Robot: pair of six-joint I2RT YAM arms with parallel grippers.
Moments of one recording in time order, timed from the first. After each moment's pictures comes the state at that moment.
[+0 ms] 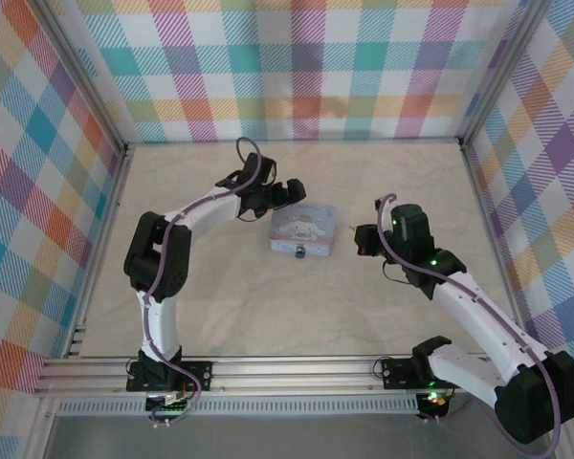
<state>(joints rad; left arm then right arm) -0.47 2.01 1.52 -0.32 0.27 -0.71 0.42 1.00 0.73 -0.33 -0.15 0.44</state>
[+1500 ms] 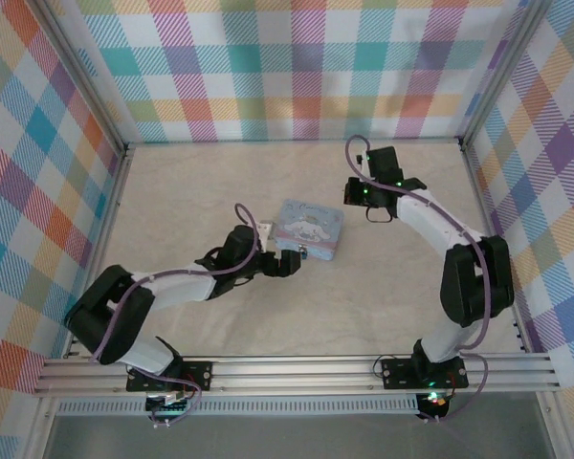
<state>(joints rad) -0.70 1.53 0.61 0.32 0.16 -0.49 0.31 1.70 1.30 -0.43 -0.16 0.35</state>
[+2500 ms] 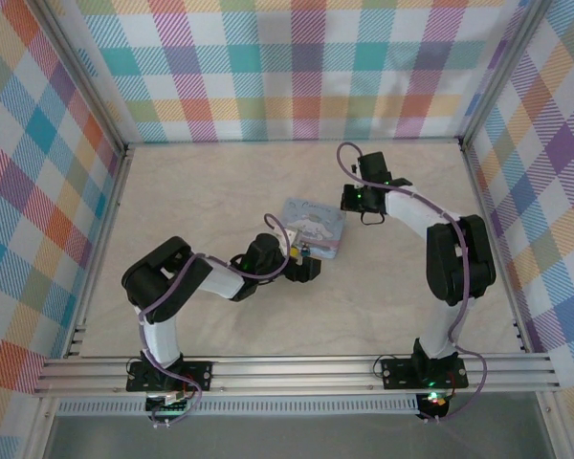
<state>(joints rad) -0.75 1.86 0.68 0.71 0.24 -0.42 0.30 1.85 1.31 -0.41 -0.13 0.36</state>
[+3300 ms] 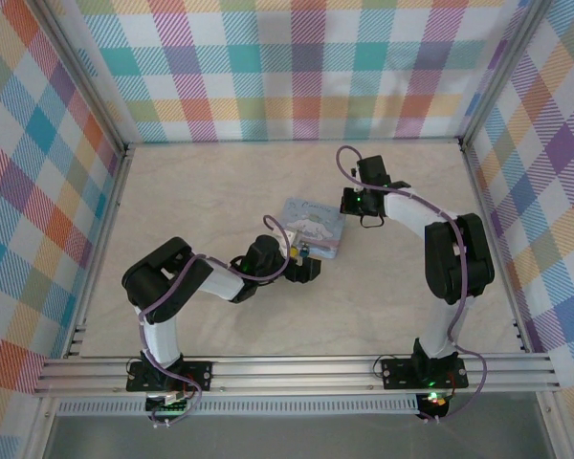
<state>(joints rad) -0.76 1.85 0.66 0.73 0.16 -0.42 0.31 1.86 1.29 -0.39 -0.14 0.37</state>
